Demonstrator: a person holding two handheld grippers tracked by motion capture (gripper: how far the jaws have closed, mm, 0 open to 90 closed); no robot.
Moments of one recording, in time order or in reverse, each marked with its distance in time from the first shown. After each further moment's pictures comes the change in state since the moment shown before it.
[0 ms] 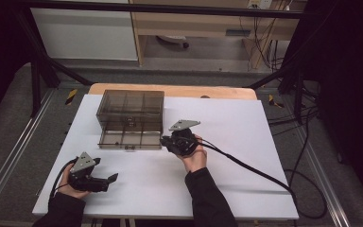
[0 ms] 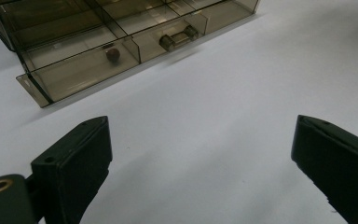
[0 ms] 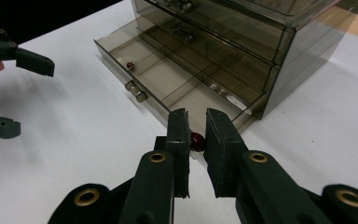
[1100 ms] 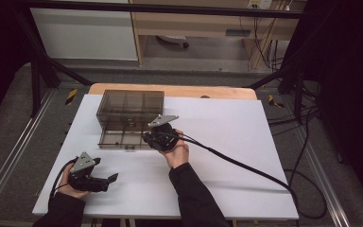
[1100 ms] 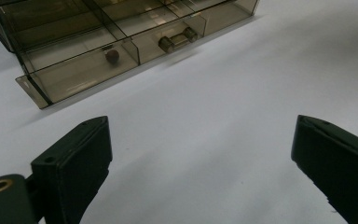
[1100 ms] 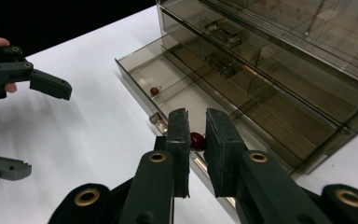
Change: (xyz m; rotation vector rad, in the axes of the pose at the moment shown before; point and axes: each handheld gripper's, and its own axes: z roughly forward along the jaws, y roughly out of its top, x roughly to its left) left arm 0.000 0.000 0.000 -0.005 -0.004 -0.003; right arm 0.026 0.031 0.039 0.013 0.040 -0.053
